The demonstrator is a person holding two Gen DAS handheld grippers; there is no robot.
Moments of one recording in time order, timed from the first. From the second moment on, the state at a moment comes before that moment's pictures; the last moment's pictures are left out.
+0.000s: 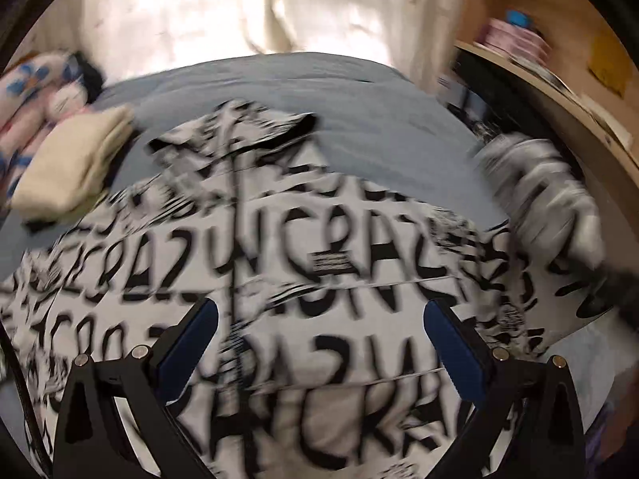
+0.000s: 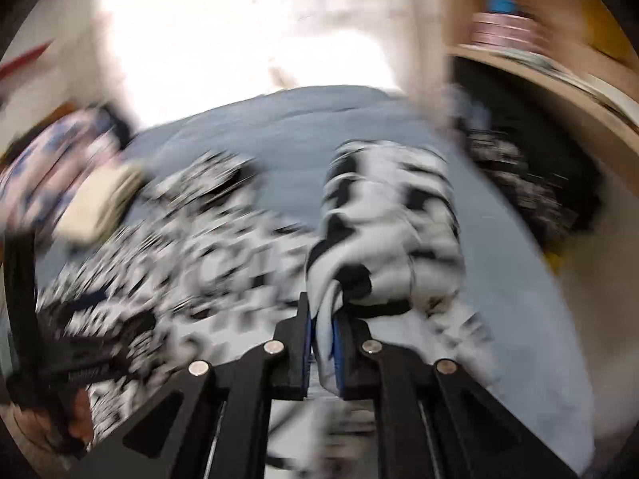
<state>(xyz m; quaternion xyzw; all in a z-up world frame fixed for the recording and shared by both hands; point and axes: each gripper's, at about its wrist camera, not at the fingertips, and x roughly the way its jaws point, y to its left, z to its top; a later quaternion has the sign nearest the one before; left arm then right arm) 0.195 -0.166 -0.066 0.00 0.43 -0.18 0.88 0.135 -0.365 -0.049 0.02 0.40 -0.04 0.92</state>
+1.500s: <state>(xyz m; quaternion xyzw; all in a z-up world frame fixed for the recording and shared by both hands) 0.236 -0.221 -0.093 -0.12 0.51 -0.31 0.80 0.051 -0.352 -0.153 0.22 0.46 -0.05 0.86</state>
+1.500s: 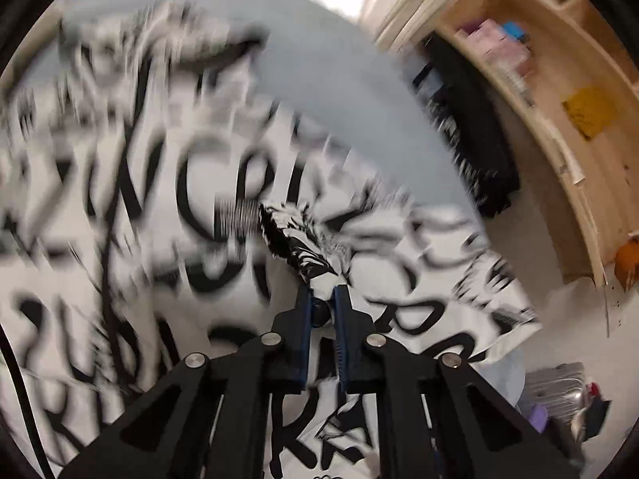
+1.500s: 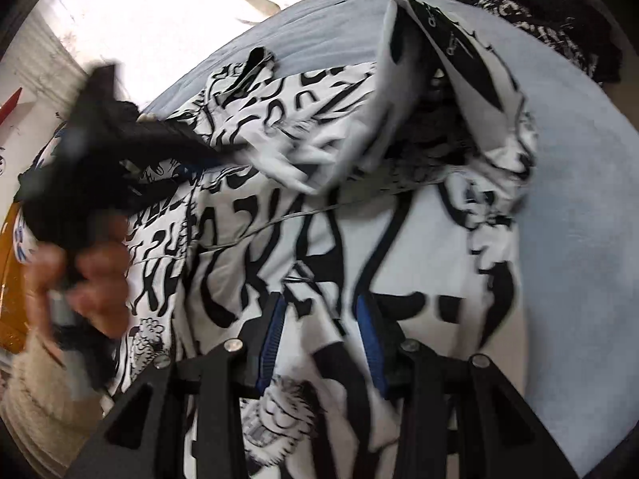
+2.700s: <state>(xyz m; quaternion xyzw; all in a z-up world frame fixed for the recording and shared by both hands) 0.335 -0.054 -0.180 -0.06 0.56 -0.18 0.81 0.176 -0.441 -0.118 0.15 0.48 -0.13 0.86</state>
